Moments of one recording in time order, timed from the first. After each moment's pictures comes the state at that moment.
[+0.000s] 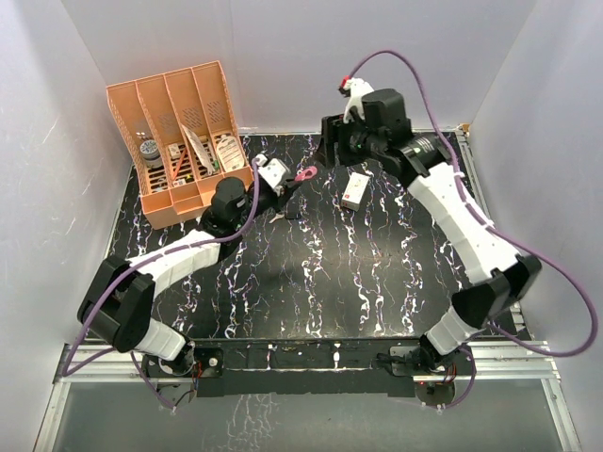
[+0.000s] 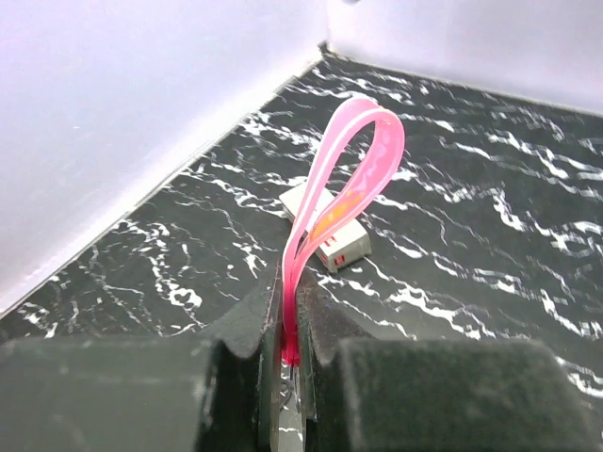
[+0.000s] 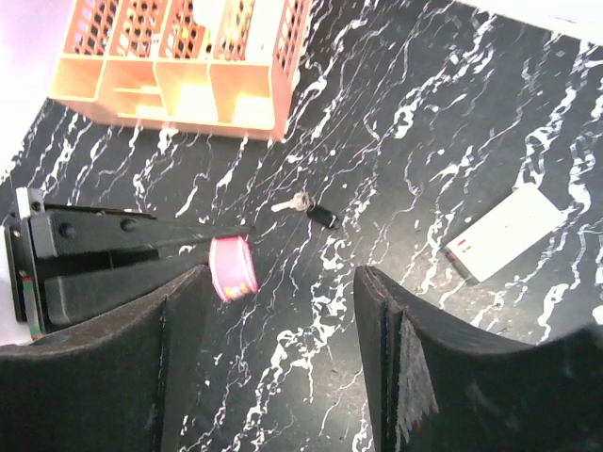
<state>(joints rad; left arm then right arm) -0.57 1.47 0.85 0.61 0.36 0.17 0.52 1.64 1.90 -0.80 -0.16 0.19</state>
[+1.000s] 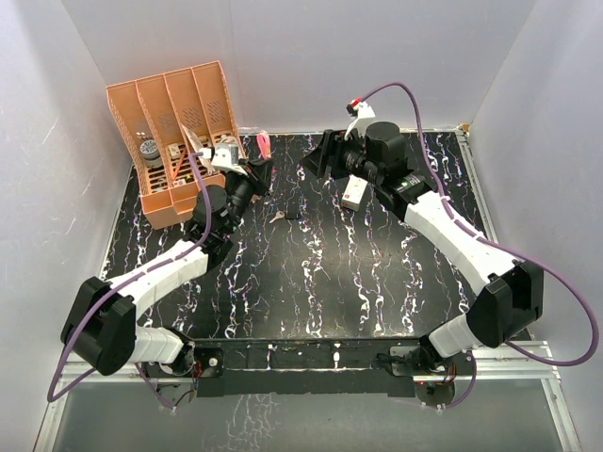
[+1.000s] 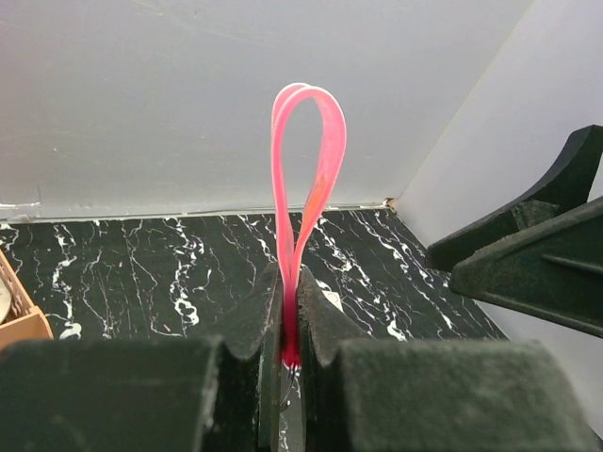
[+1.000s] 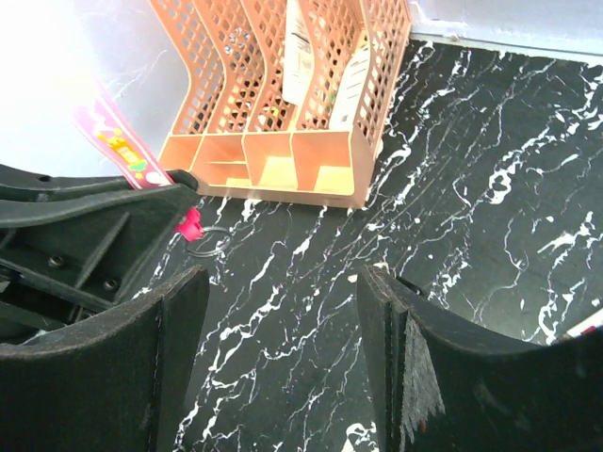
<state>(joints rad) -0.57 1.31 0.78 0.75 -0.14 -0.32 0.49 1.45 1.35 -0.12 -0.26 0.41</state>
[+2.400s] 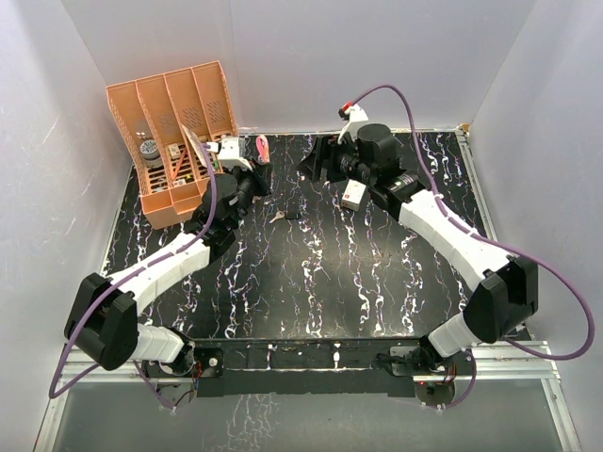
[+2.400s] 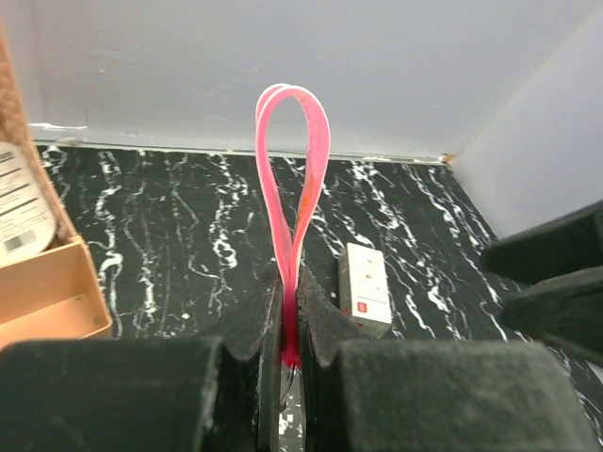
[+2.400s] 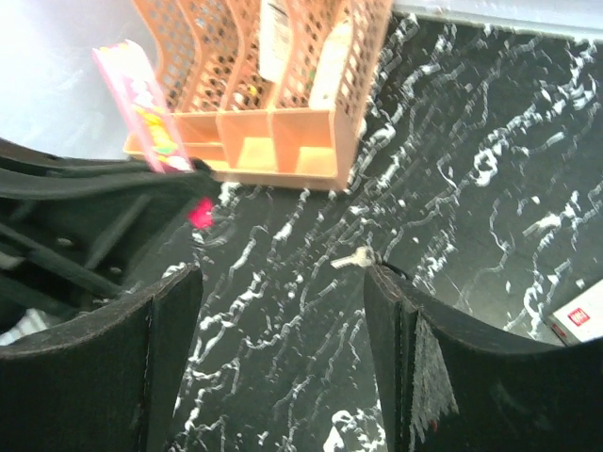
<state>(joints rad) -0.57 1.35 0.87 0.49 -0.21 -0.36 0.52 1.47 1.37 -0.13 -0.23 0.39</state>
